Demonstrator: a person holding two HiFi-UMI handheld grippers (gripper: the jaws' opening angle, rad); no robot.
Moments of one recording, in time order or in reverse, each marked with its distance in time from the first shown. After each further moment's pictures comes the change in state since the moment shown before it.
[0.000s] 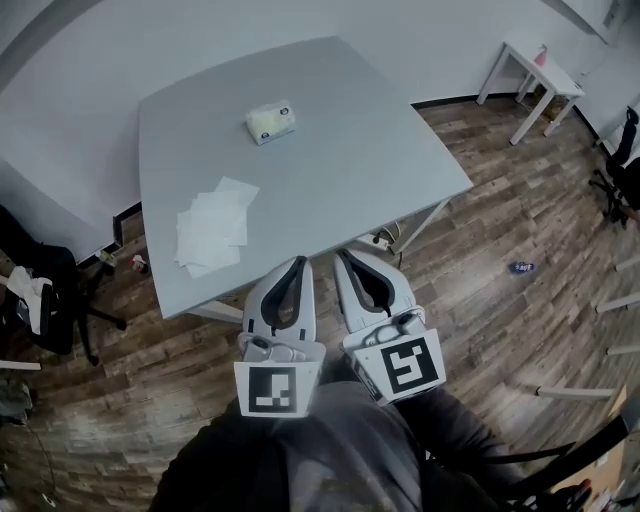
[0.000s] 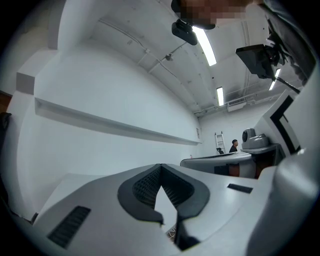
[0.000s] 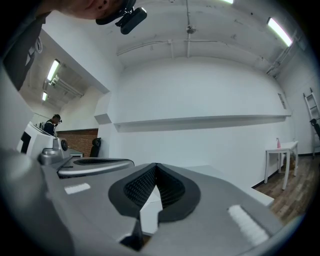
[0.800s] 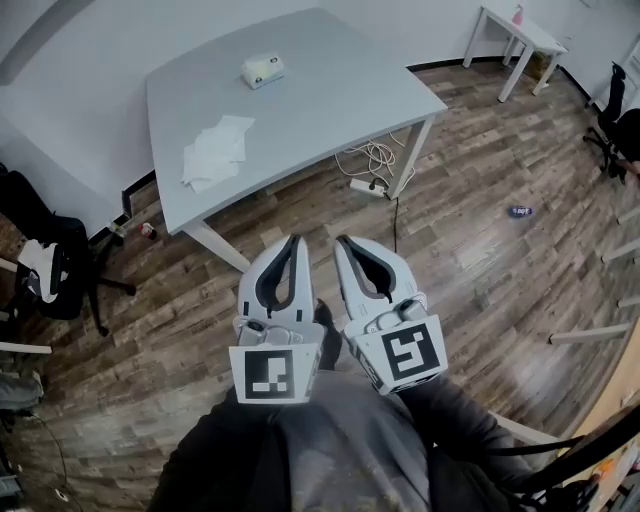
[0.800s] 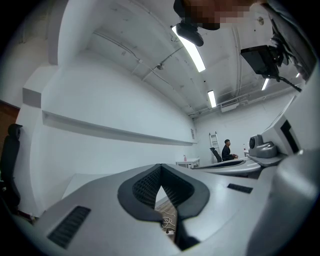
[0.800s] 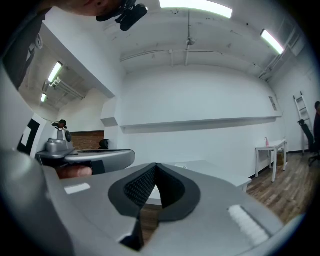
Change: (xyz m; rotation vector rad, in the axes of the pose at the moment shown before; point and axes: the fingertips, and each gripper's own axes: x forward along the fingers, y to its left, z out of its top) left arm -0.217 -0.110 0.005 0.029 -0.024 -0.012; right arm -0.221 0.123 -0.027 0.022 -0.011 -0.043
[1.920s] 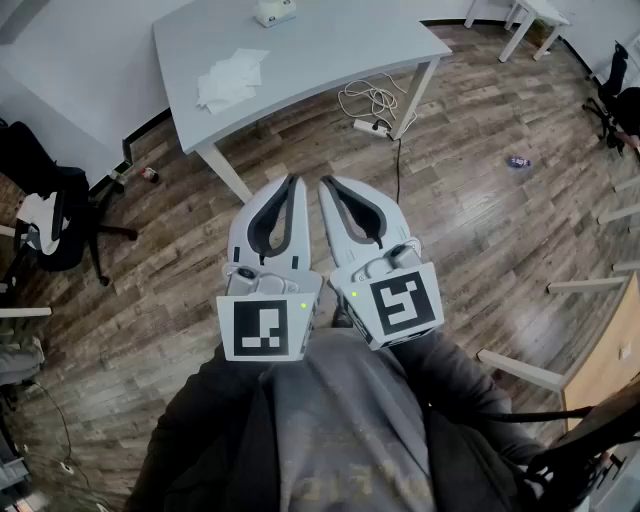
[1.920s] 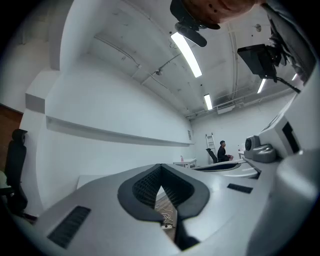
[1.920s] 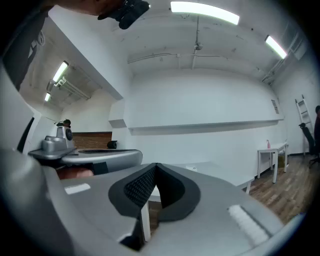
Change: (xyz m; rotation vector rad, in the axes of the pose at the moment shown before) left arm -0.134 0.011 0.032 0.017 -0.007 -0.029; right arm -0.057 0.134 0.021 -0.022 -0.015 0.020
